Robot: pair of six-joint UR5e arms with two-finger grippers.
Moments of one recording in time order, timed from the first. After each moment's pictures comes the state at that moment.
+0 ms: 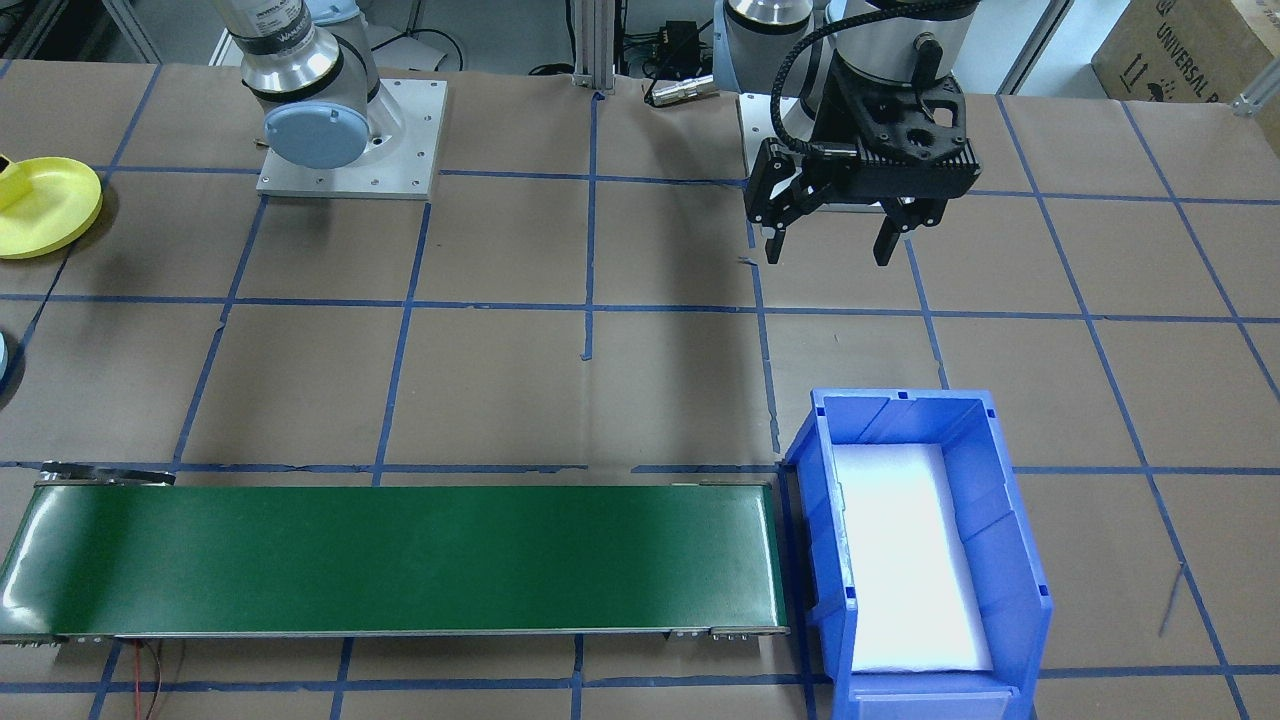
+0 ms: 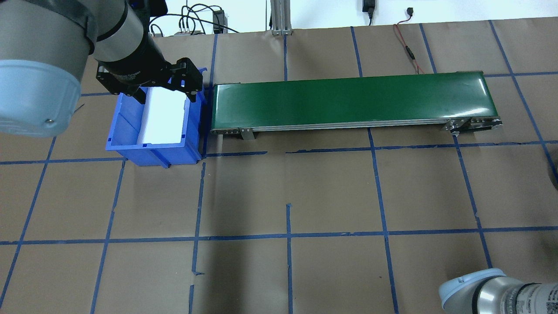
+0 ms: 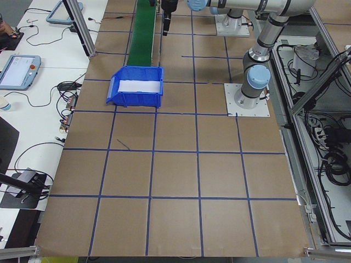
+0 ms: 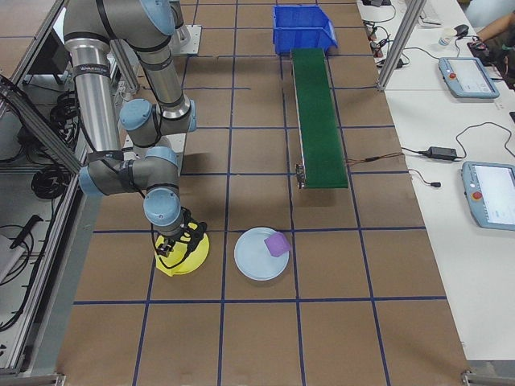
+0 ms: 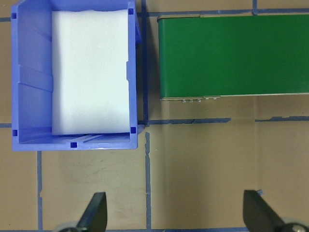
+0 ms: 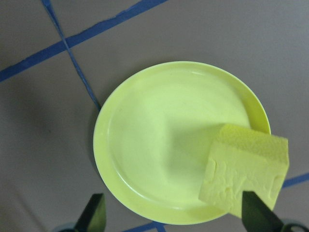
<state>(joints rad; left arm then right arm) -1.66 -1.53 -1.62 -1.41 1.59 -0.08 0.21 -1.48 2.00 -1.98 -1.66 -0.99</state>
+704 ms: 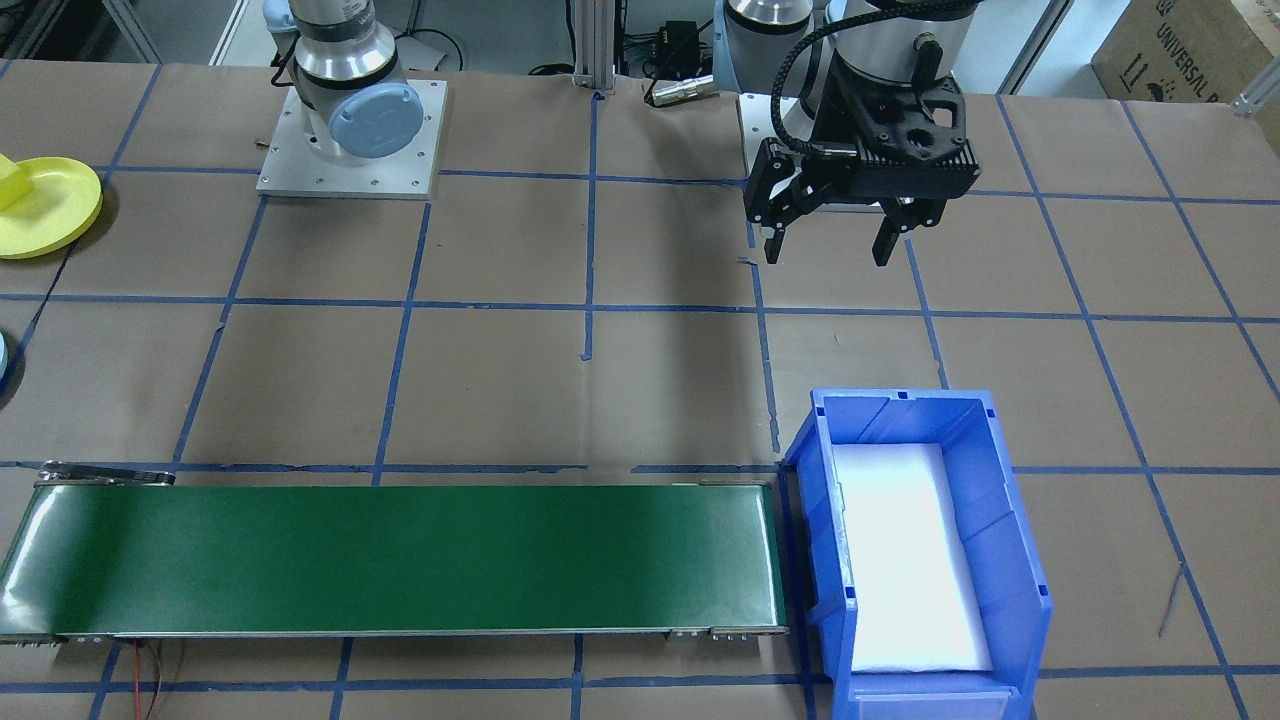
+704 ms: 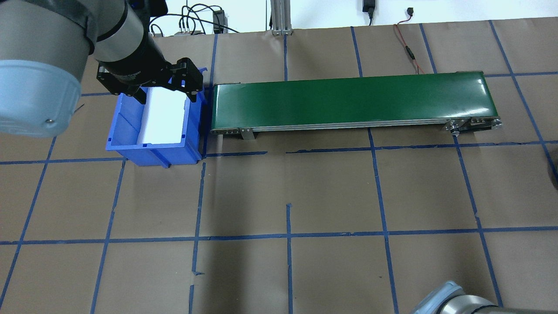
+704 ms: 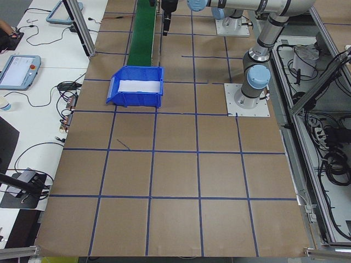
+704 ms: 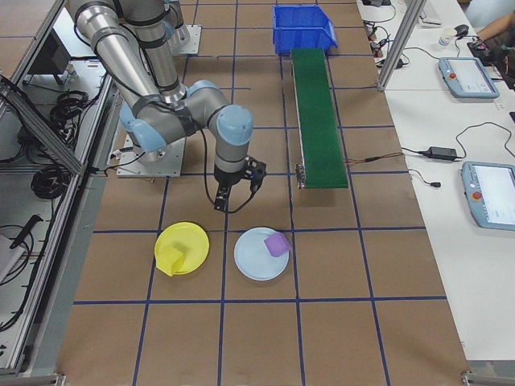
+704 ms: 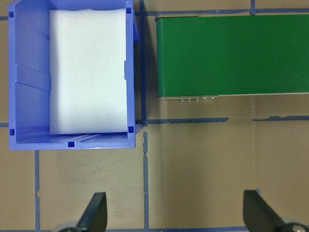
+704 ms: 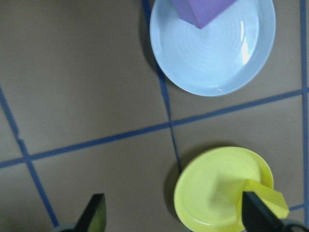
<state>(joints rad) -1.66 -1.53 -1.62 -1.41 1.59 -0.08 0.70 -1.61 1.84 -1.78 -1.74 -0.67</state>
